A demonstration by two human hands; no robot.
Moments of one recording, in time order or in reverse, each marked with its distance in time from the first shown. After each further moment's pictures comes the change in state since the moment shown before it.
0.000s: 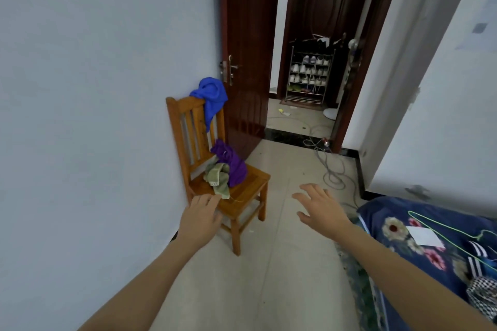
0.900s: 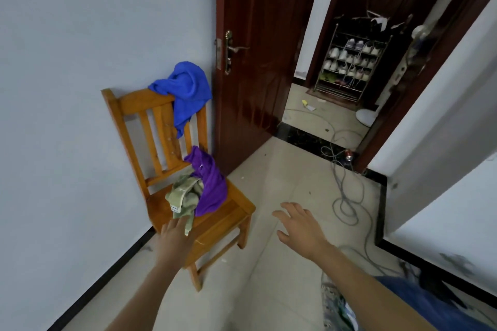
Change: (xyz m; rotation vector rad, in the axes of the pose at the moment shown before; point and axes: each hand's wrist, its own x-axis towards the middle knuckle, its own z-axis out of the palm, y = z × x) left_hand 0.300 0.025 0.198 -0.259 -0.190 -0.678; right_hand 0.273 0.227 0.181 0.313 -0.336 -0.145
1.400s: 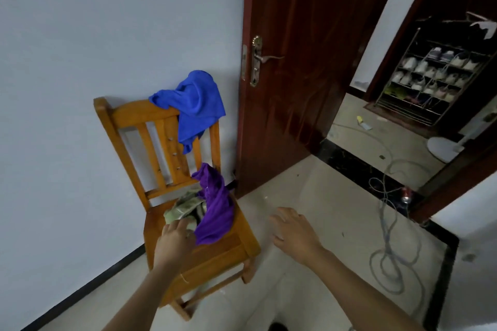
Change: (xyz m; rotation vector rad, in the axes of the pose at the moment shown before) left_hand 0.140 0.090 0.039 -0.010 0.113 -0.243; right_hand 0.202 0.126 0.000 0.036 -0.114 -0.288
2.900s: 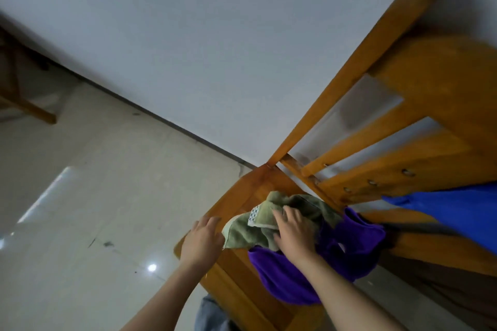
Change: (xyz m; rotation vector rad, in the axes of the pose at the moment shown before) left_hand 0.136 -0.146 0.123 -0.414 0.115 -1.083; right_hand 0.404 -0.136 0.217 -0.338 -0.488 -0.829
